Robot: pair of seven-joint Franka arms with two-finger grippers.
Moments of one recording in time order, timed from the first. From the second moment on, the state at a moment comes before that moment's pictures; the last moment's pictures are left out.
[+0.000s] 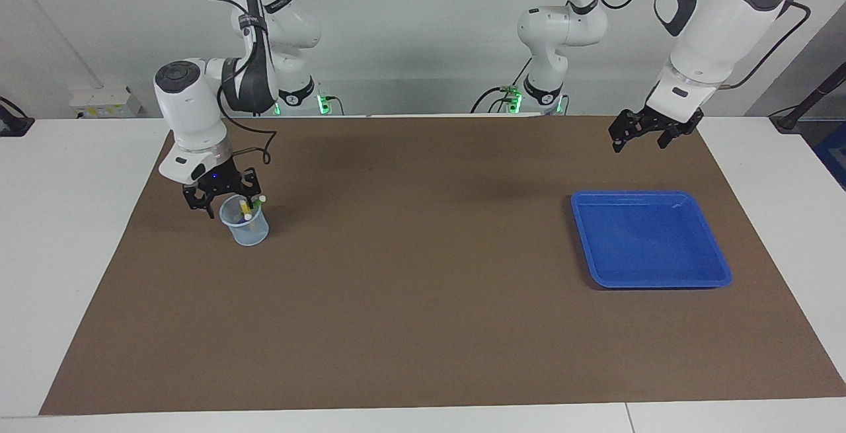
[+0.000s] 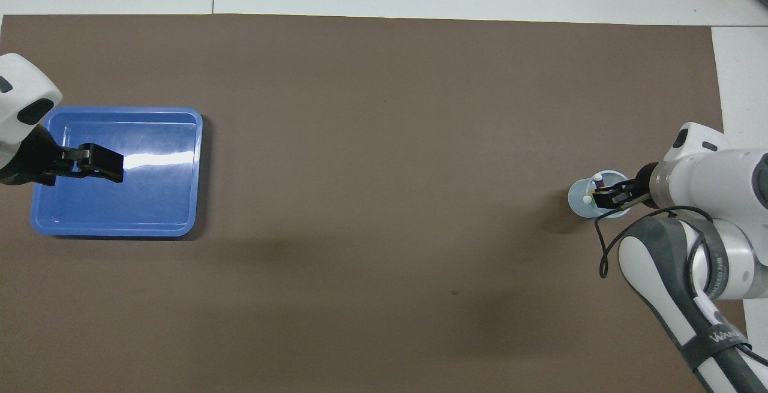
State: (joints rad) left arm -0.10 -0.04 0.02 -1.72 0.02 1.61 -0.07; right arm -0.25 -0.04 0.20 -2.25 -0.08 2.34 -0.36
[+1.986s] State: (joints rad) left arm -0.10 0.03 0.04 -1.64 -0.05 1.67 -0.05; right arm -0.12 0.00 0.12 -1.71 -0.04 1.69 -0.14
